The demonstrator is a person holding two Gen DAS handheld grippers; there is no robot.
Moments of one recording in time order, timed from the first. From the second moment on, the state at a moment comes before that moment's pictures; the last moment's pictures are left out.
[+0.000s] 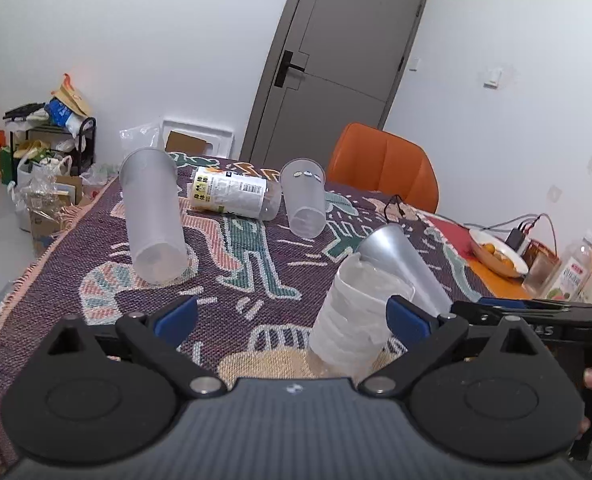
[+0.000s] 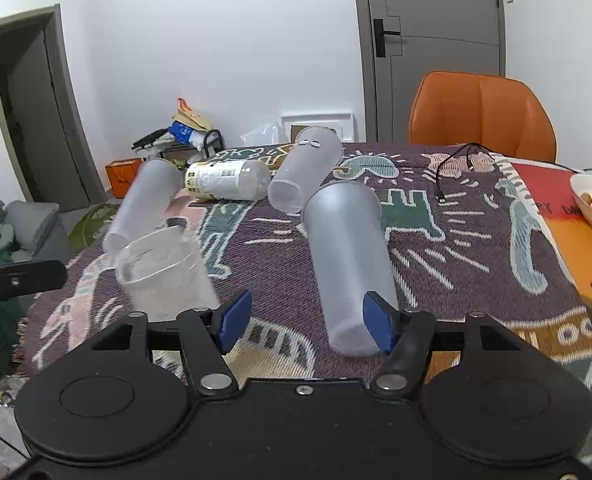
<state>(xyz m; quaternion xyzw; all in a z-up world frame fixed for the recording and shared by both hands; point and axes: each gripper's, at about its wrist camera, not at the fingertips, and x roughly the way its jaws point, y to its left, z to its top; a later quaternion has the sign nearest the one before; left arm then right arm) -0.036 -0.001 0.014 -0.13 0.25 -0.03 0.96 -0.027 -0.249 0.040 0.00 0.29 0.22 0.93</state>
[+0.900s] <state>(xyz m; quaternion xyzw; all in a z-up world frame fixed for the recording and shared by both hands) -0.098 -0.017 0.007 -0.05 0.27 -0.01 0.96 -0.111 -0.247 0.040 0.02 0.26 0.24 0.93</state>
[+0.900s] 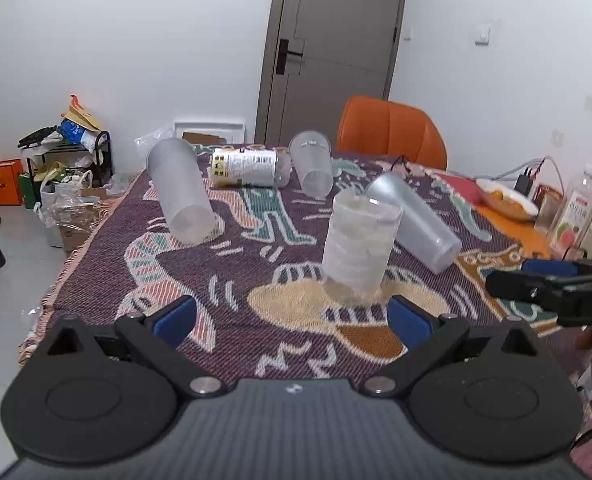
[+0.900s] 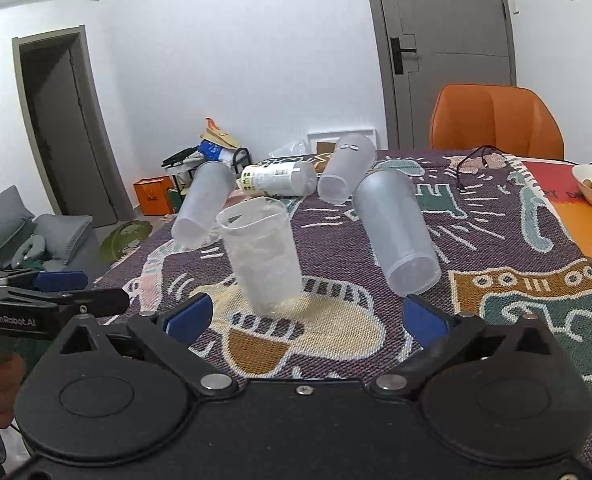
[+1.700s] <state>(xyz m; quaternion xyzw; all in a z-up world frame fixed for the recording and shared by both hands) -0.119 -0.019 0.008 -0.05 0.28 -0.01 0.96 -0.133 -0.240 0.040 -0.01 0.26 0.22 0.94</state>
